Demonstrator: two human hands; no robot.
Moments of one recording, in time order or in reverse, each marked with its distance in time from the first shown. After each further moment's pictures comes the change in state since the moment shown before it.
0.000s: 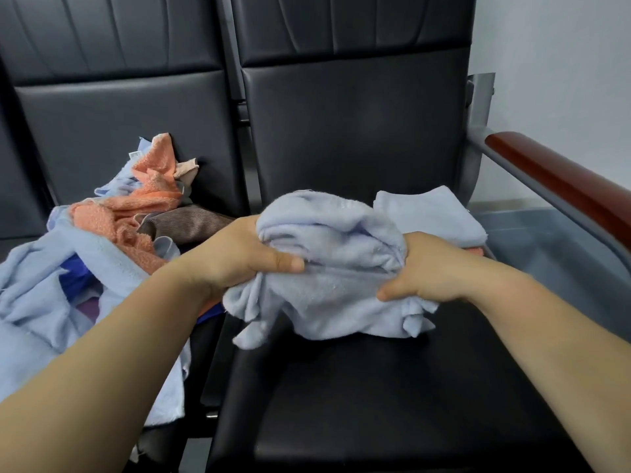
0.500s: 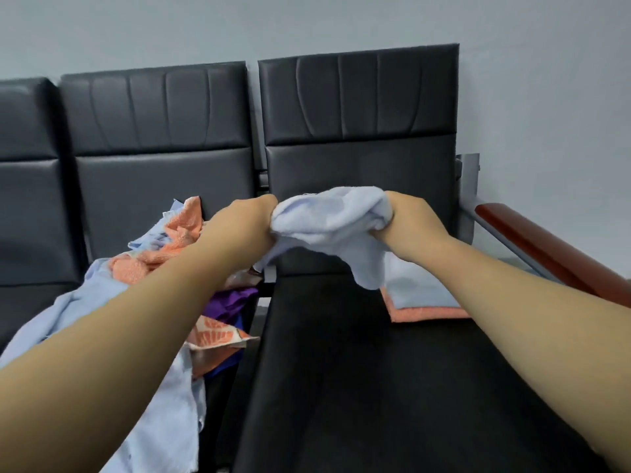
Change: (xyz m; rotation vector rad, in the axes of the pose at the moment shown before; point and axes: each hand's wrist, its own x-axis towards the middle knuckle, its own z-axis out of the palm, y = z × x) left_hand 0.049 0.073 -0.063 1.289 0.512 -0.163; right_hand 0.060 -0.076 -0.080 -0.230 0.612 -0.111
